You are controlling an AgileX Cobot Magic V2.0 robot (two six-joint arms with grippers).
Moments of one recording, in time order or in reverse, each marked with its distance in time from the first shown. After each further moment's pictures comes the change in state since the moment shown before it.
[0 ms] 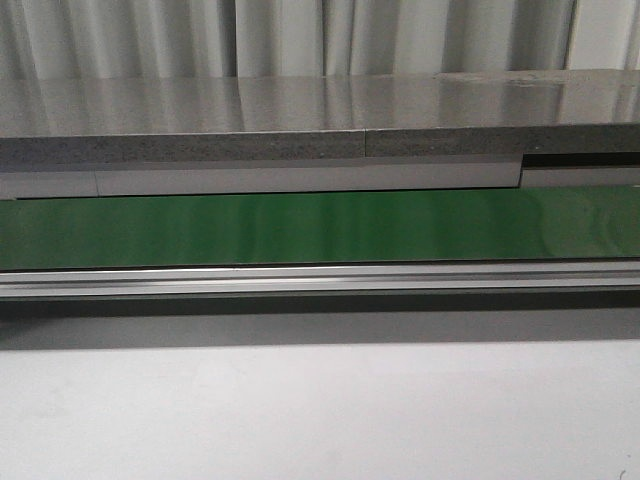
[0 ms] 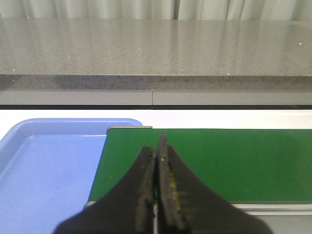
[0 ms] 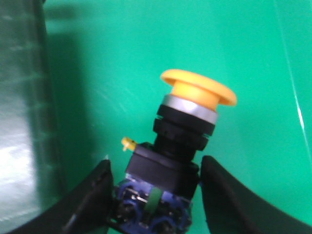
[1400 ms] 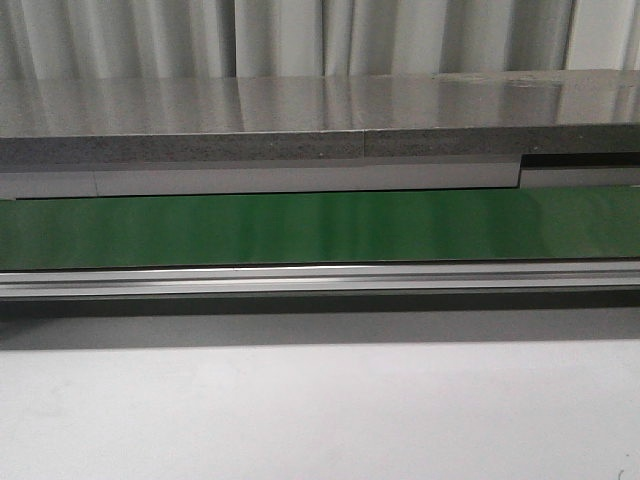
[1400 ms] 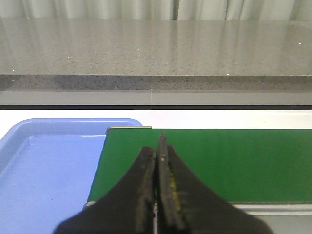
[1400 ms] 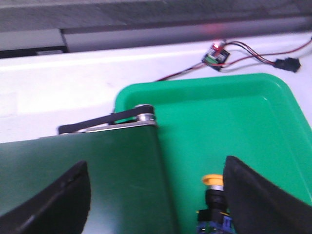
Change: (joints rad) left arm 0.000 0.000 0.000 0.000 0.000 0.000; right arm 0.168 -0.373 0.083 0.163 -0.074 0.006
